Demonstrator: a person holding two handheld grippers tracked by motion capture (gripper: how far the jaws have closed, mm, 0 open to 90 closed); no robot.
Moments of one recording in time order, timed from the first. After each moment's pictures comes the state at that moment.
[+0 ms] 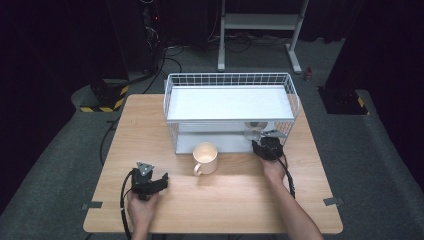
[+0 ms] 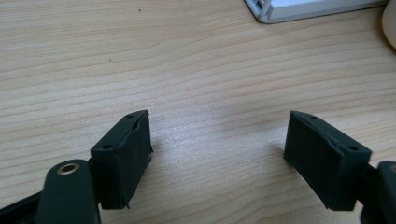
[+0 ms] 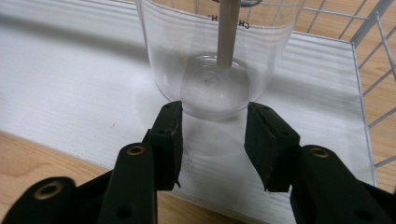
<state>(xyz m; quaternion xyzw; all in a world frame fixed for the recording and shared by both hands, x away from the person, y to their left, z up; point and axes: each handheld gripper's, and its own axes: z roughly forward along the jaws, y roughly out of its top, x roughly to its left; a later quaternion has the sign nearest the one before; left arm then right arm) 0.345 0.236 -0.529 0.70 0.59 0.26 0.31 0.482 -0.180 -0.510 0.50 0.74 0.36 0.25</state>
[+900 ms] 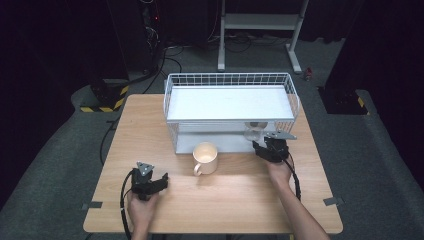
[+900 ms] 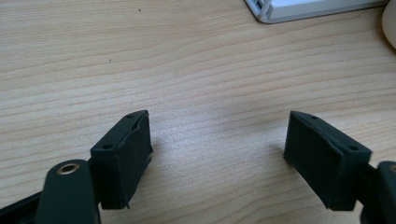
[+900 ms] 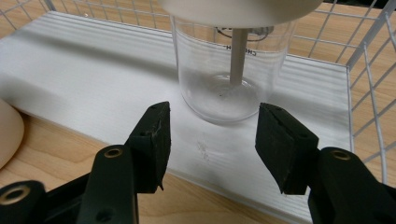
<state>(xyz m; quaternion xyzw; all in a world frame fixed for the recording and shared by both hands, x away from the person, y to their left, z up) 0.345 0.236 -0.529 0.70 0.59 0.26 0.31 0.461 -0.192 -0.487 0.48 0.74 0.41 0.23</state>
